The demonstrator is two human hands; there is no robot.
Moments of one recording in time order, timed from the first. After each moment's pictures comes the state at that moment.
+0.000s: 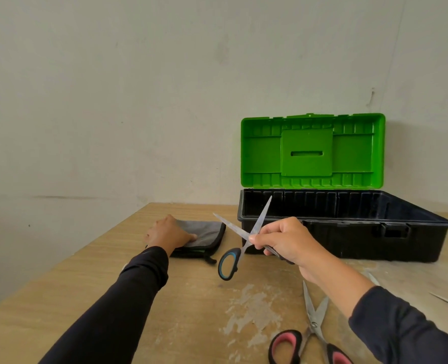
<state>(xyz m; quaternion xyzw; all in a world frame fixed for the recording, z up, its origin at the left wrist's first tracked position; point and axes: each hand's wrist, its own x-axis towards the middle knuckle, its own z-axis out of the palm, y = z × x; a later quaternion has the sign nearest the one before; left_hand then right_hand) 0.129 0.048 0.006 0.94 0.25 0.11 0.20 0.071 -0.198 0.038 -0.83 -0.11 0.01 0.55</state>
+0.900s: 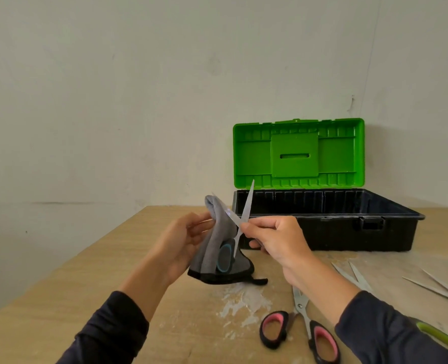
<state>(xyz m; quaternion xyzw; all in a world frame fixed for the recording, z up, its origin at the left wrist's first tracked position) 0.014 -0.023 0.043 0.60 0.01 0.03 0.80 0.035 -0.191 0.036 -0.73 -0.09 -0.07 0.67</state>
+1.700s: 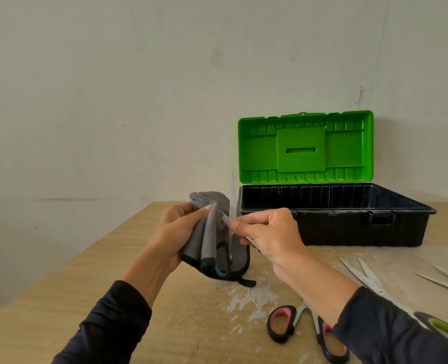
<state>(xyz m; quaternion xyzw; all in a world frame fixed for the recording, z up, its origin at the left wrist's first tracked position) 0.015 -0.011 0.044 0.66 -0.04 0.13 0.74 0.022 -0.170 0.040 -0.73 -0.12 -0.08 0.67</state>
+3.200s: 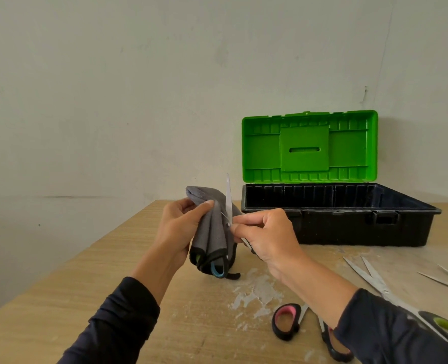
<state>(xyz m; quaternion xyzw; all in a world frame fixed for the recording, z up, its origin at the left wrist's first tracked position) 0.015 -0.015 0.046 0.66 0.02 0.21 0.72 0.023 -0.161 0.034 -0.74 -0.15 -0.09 0.65</state>
